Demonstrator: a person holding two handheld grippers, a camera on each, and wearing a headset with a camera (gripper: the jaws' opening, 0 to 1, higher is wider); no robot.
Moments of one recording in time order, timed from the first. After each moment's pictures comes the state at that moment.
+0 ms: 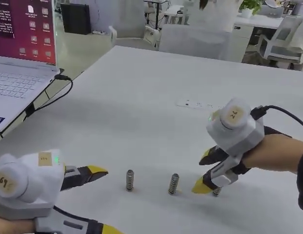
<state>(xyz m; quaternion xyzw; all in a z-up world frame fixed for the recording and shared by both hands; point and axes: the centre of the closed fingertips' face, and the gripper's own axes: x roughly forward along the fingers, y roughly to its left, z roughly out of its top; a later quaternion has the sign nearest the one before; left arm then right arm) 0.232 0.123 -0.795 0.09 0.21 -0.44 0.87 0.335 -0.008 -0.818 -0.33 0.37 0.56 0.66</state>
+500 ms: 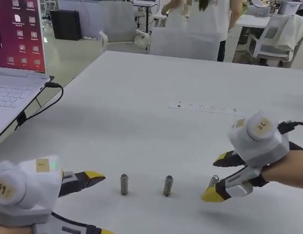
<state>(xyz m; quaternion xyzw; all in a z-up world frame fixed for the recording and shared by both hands) 0.234 0.120 -0.797 0.09 0.21 -0.44 0.87 0.331 -0.045 -0.816 -0.27 0.35 0.53 0.72</state>
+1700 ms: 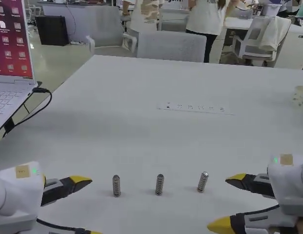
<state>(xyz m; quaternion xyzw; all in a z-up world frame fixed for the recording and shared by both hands) 0.231 0.121 -0.793 0.06 0.20 -0.43 0.88 0.272 -0.073 -0.805 -0.17 0.26 0.52 0.80</state>
